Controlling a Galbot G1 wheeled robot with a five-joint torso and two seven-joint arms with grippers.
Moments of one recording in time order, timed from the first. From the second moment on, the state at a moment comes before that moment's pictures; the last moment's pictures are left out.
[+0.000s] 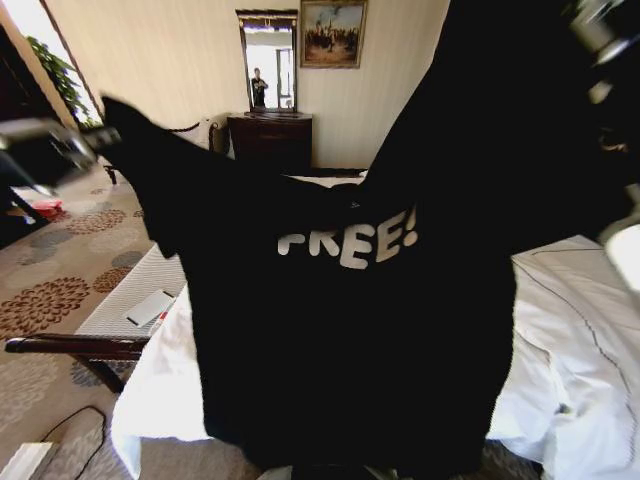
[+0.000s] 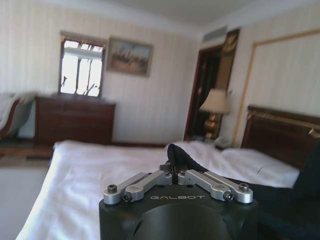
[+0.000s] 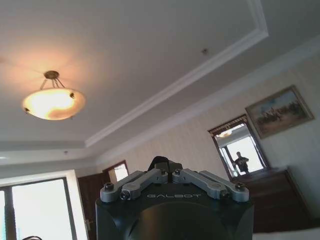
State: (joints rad) left arm 1.48 -0.47 -1.60 -2.50 -2.03 0.73 -0.47; right arm -0.87 0.35 0.55 2.46 1.67 0.09 0.40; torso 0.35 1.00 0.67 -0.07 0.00
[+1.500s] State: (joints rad) left arm 0.79 -0.81 -0.38 -1.74 -1.19 0.68 -0.34; right arm -0.62 0.98 -0.05 1.35 1.00 0.29 0.05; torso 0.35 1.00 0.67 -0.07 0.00
